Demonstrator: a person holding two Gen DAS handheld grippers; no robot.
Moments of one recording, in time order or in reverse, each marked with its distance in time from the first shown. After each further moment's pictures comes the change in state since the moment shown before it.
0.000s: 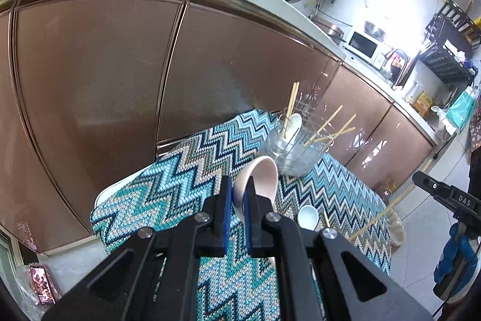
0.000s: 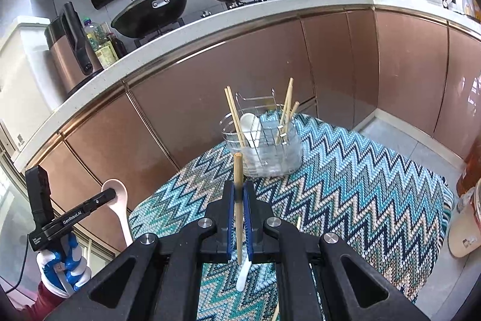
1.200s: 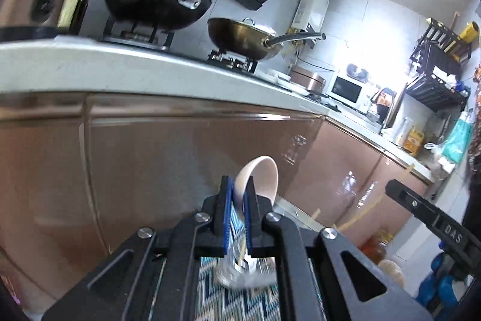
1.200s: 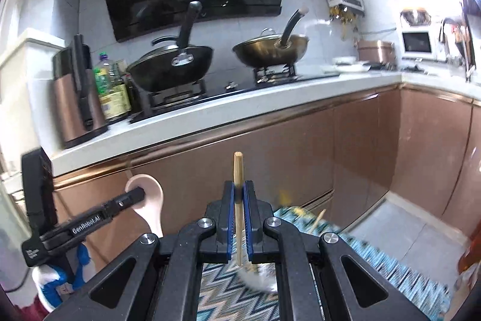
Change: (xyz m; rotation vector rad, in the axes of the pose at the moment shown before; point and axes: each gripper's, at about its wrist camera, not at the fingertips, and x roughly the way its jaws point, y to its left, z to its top) left arm 0.074 -0.083 0.140 0.059 -0.271 -0.045; right arm 0.054 0.020 0.120 -0.173 -0.290 -0.017
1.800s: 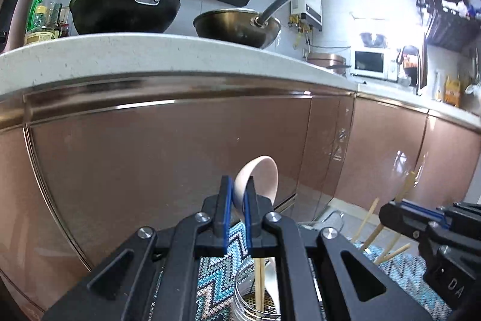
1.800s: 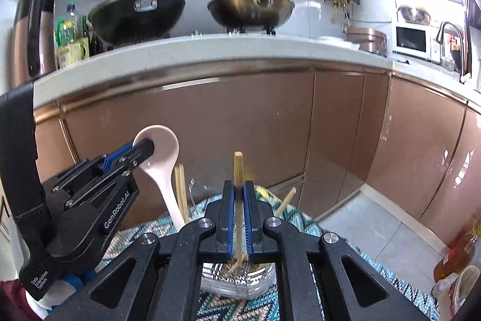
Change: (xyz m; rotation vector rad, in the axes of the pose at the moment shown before) left arm 0.115 -0.064 -0.071 0.241 -0.083 0.220; right arm 0.091 -0.040 -0.065 -0.065 0.145 -0.098
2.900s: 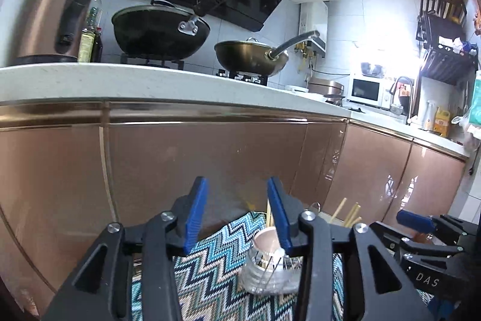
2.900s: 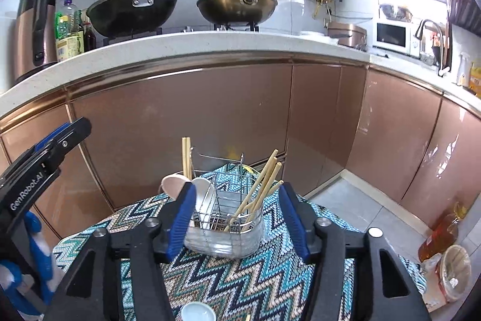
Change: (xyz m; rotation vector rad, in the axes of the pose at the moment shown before) left arm -0.133 0.054 0.002 -0.108 -0.069 -0.038; right arm -0.081 0.020 -0.020 -0.001 0.006 -0.104
